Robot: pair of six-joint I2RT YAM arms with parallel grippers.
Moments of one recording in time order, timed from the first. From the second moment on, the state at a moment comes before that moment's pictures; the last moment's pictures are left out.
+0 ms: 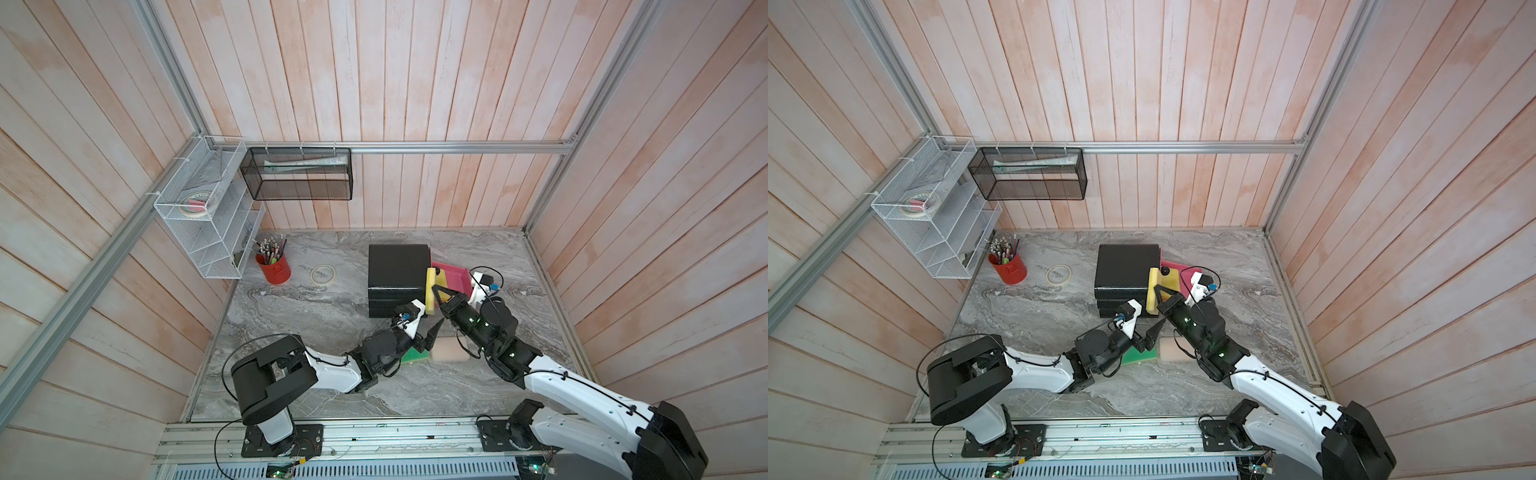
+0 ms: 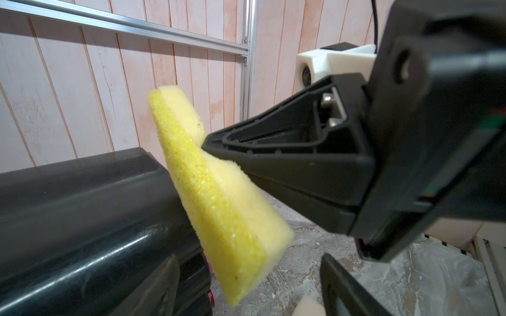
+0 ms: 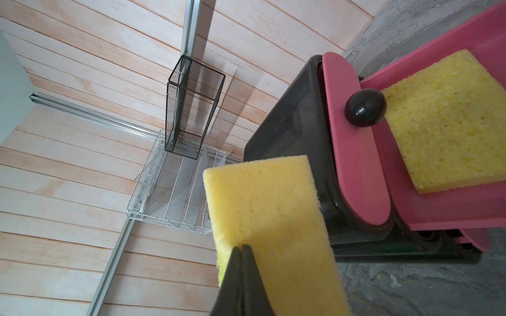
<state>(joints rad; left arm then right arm) -1.07 1.69 0.64 1.12 -0.27 -0.02 0.72 0.98 0.52 0.39 0.11 1.21</state>
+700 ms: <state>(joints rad) -1.07 1.74 0.65 1.26 -0.34 0.02 0.74 0.91 0.48 0.37 0.11 1.34</state>
